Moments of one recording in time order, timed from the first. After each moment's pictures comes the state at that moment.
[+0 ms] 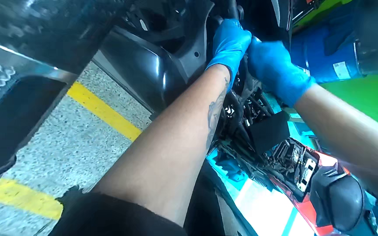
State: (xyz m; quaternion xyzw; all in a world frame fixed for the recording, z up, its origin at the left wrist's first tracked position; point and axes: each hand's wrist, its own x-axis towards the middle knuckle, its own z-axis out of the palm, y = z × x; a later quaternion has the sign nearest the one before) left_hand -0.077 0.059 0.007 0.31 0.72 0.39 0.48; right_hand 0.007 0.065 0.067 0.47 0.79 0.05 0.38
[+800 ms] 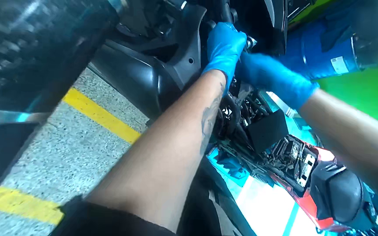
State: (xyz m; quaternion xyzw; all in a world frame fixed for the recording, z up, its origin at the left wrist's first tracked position) left_hand -0.079 0.065 0.007 0.30 0.73 0.39 0.48; right_hand -0.016 0.039 0.108 0.53 0.72 -0.08 0.45
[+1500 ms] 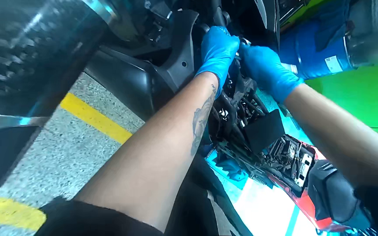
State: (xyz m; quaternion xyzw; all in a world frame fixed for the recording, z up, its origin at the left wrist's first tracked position) left_hand -0.074 0.059 0.005 0.31 0.73 0.37 0.48; right_hand 0.026 0.081 0.057 0.49 0.81 0.02 0.32
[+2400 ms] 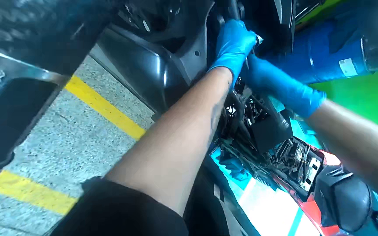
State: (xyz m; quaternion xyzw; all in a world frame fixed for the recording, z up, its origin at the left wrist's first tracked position) left_hand -0.074 0.056 0.003 0.35 0.72 0.39 0.46; right_hand 0.030 0.048 0.060 0.51 0.80 -0.13 0.29
